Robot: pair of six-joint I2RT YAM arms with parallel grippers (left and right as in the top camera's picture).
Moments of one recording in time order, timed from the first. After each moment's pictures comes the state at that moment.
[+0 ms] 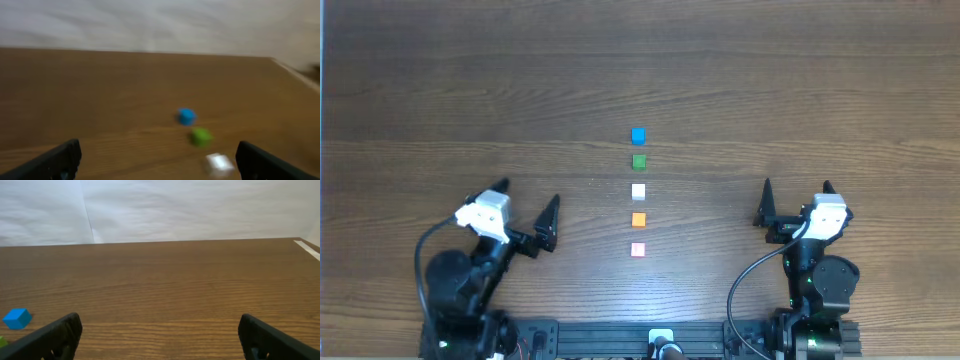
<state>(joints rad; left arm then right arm) -0.09 0.18 0.23 -0.24 0.34 -0.16 -0.08 0.02 0.01 -0.07 -0.05 0.02</state>
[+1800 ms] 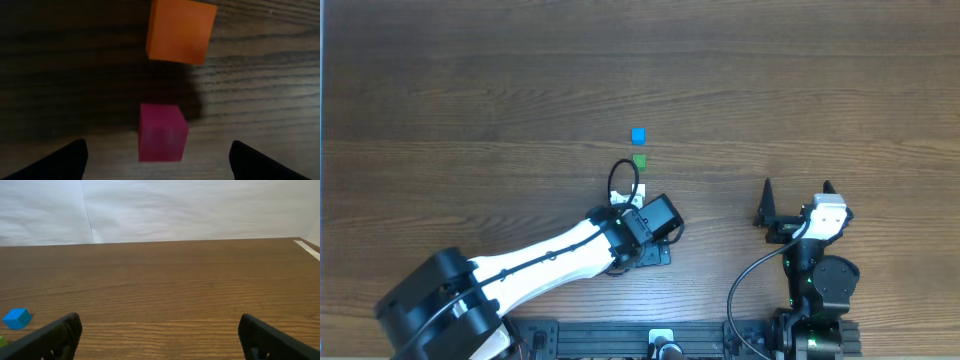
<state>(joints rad) -1.00 1.61 0.88 -0.67 -0.02 -1.10 -0.08 0.02 0.01 -0.07 -0.05 0.02</state>
